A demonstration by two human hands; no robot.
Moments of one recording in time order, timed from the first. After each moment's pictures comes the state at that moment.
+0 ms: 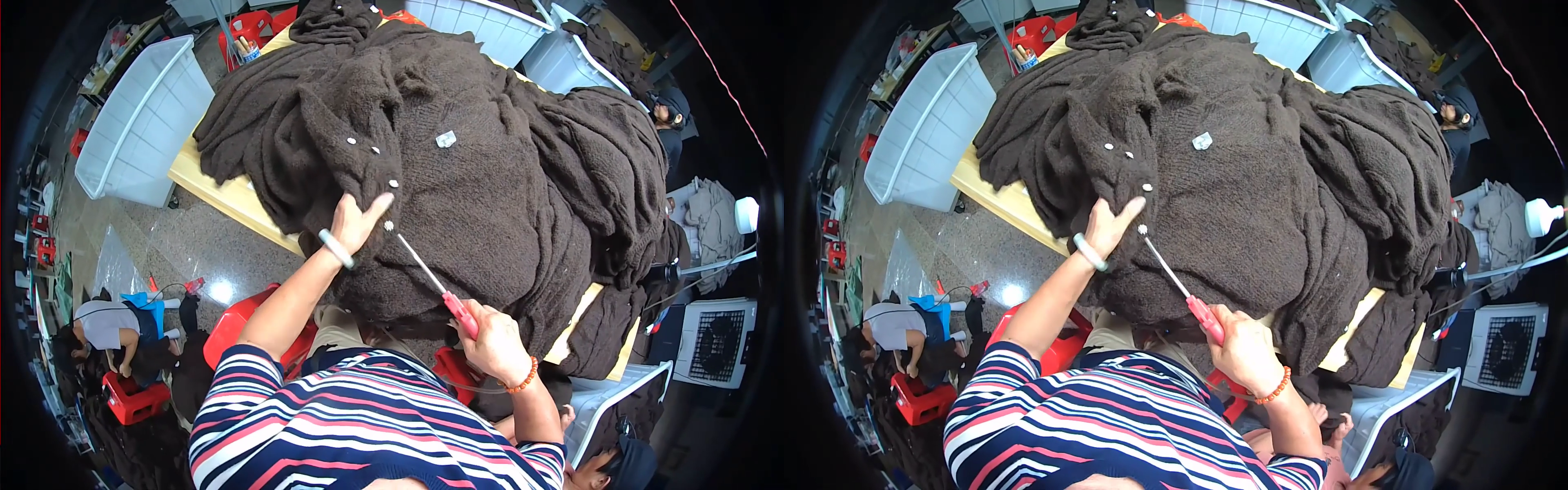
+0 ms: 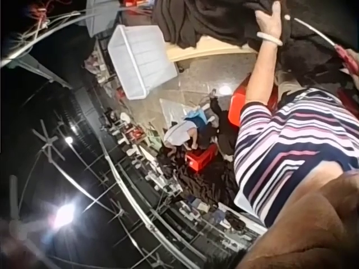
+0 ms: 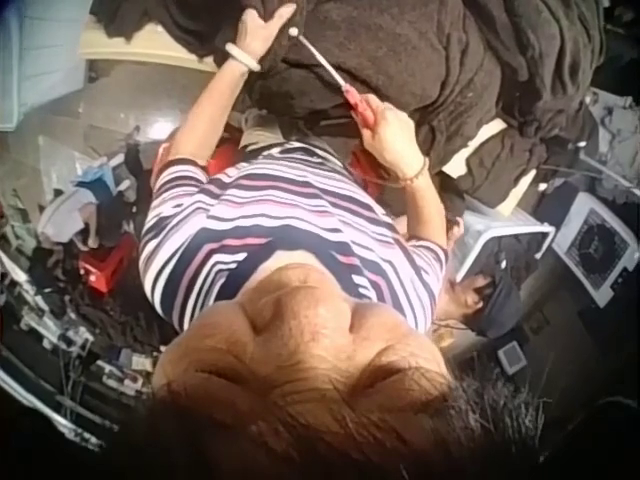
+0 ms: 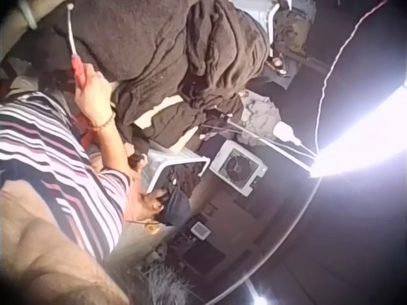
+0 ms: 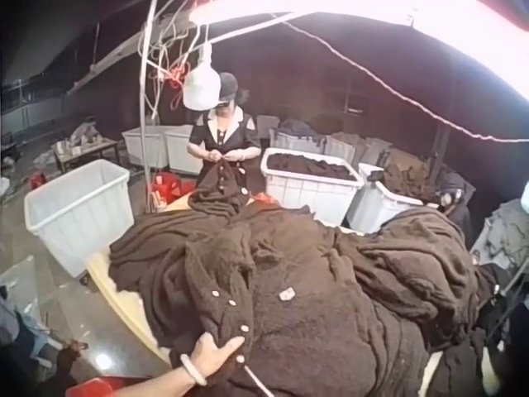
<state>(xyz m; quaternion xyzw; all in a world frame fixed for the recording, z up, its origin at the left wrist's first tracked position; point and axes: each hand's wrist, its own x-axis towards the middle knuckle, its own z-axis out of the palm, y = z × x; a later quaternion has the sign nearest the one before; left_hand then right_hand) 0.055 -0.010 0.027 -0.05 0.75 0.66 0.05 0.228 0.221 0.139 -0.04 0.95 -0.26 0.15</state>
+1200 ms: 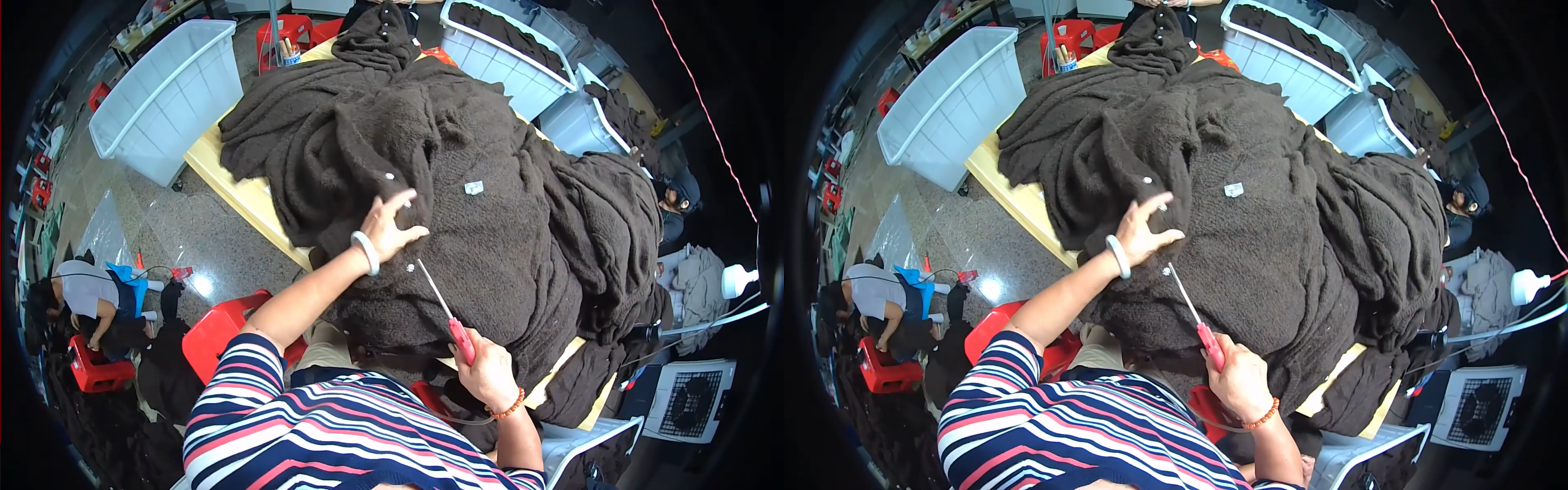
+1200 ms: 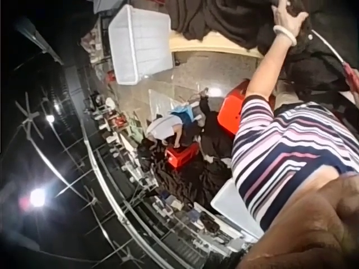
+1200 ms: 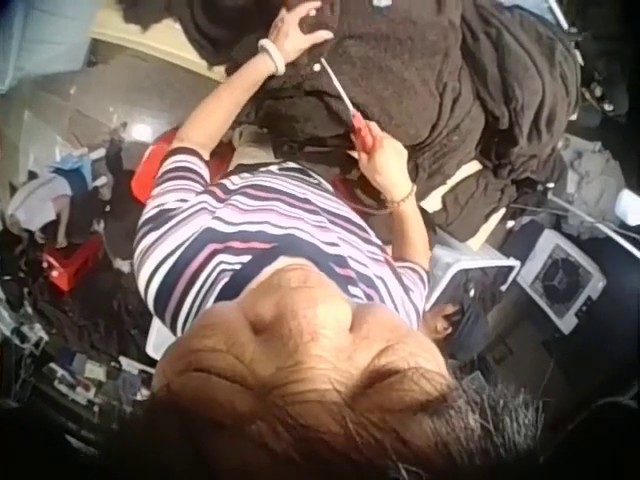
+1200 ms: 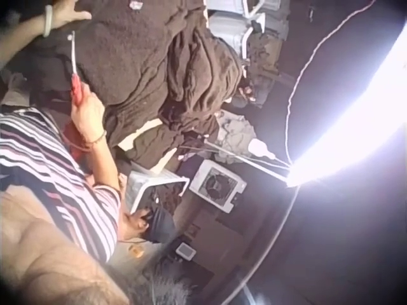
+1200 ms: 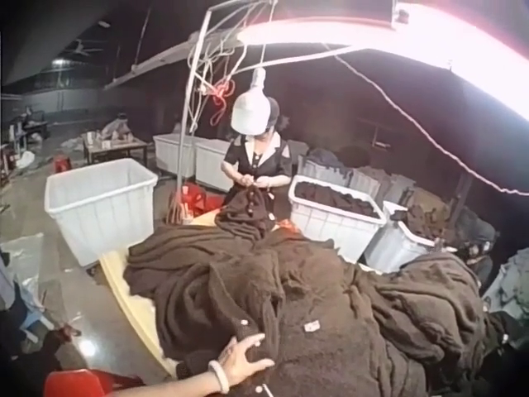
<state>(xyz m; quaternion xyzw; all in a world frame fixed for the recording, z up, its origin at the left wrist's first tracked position) 0.027 -0.009 0.025 0.14 0.86 0.47 -0.11 0.218 0.210 0.135 -0.05 0.97 -0.22 0.12</state>
